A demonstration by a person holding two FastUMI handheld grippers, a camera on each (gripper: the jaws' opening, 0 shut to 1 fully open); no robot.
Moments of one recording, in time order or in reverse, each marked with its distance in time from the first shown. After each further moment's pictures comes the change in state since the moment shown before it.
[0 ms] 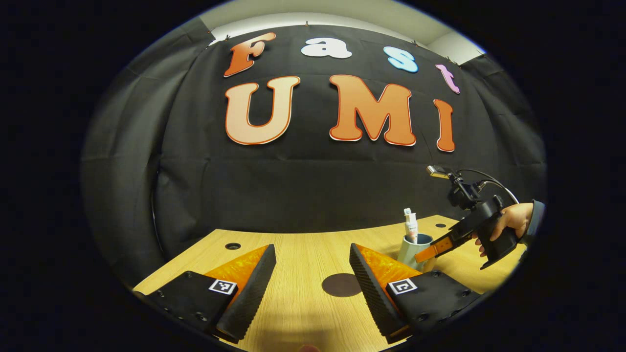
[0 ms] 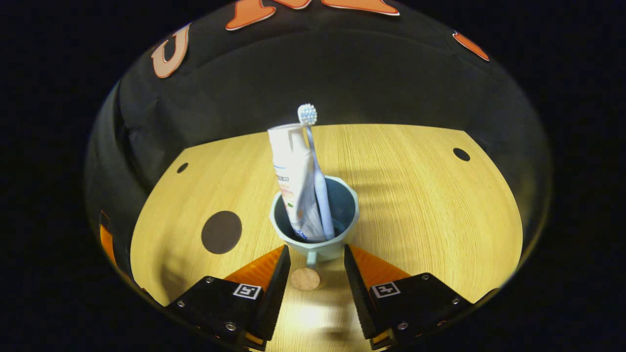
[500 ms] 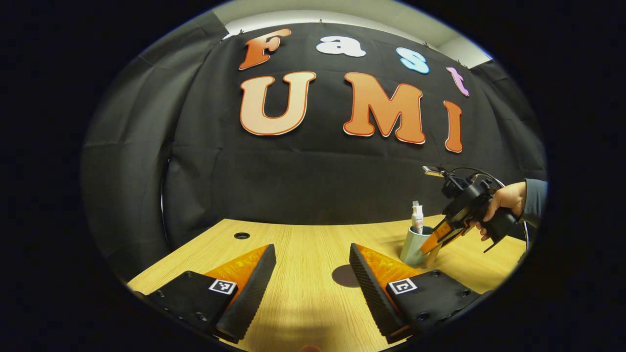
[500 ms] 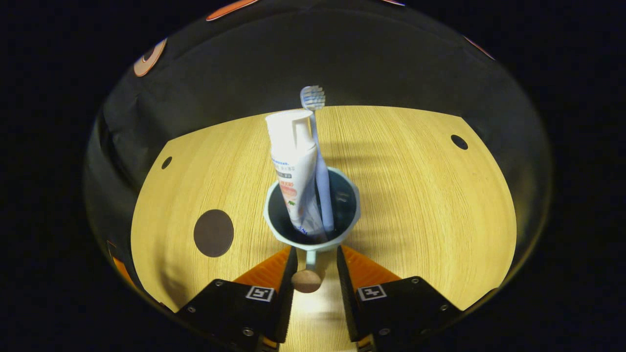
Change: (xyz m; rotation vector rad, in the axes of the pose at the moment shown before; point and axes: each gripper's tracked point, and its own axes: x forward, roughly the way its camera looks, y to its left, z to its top) left arm -0.013 0.024 -0.017 -0.043 0.015 0.033; right arm -0.008 0.000 0.006 0.019 0.127 -0.068
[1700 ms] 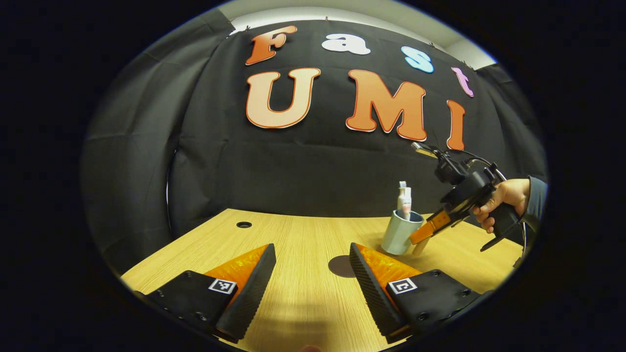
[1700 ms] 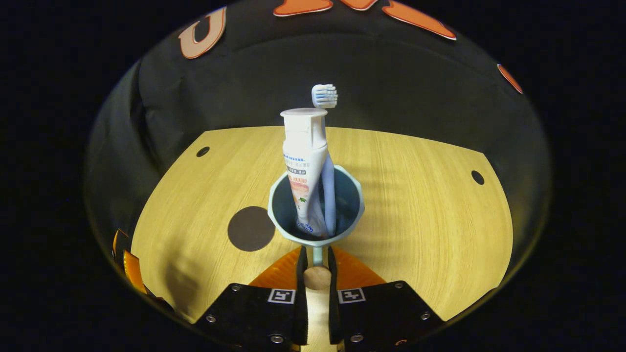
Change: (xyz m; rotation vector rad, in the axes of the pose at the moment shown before) left arm -0.026 -0.007 -0.013 -0.013 0.036 0.022; right arm 0.007 0.010 0.016 -0.210 -0.117 0.115
